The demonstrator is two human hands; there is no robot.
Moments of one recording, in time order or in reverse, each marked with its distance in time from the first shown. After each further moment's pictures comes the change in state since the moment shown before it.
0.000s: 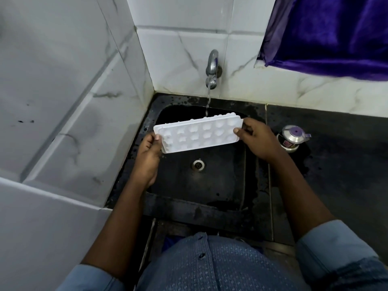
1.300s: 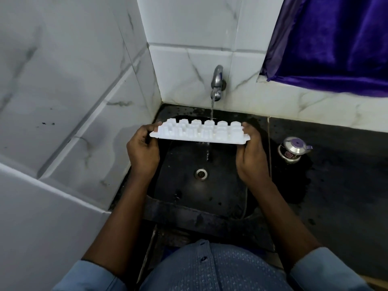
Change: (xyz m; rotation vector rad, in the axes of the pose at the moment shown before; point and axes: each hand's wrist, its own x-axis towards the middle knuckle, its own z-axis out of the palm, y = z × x) left_hand -0.011 0.043 -0.002 0.404 0.285 0.547; right_hand -0.047 -0.039 0.044 0.059 0.437 -0.266
